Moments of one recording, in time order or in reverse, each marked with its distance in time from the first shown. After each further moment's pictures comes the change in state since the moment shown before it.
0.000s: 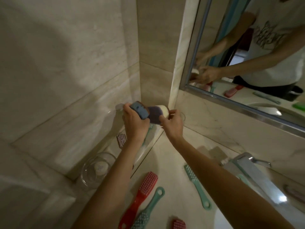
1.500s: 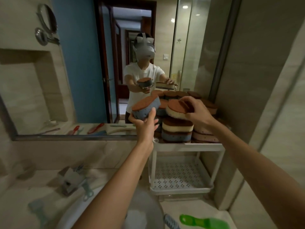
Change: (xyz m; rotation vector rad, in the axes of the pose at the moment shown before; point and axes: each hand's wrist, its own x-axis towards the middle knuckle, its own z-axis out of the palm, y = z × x) left_hand -0.535 0.371 0.143 -1.032 -0.831 0.007; right_hand -0.276 -0.017 -0.732 -0.634 0.406 -0.330
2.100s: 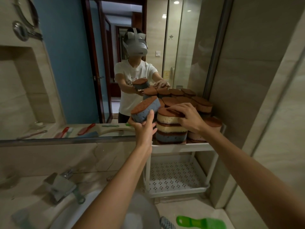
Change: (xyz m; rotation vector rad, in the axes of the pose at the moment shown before) left_hand 0.022 -0.032 0.008 -0.022 -0.087 -0.089; right_hand 0.001 0.018 0.021 -0.208 -0.035 -0.078
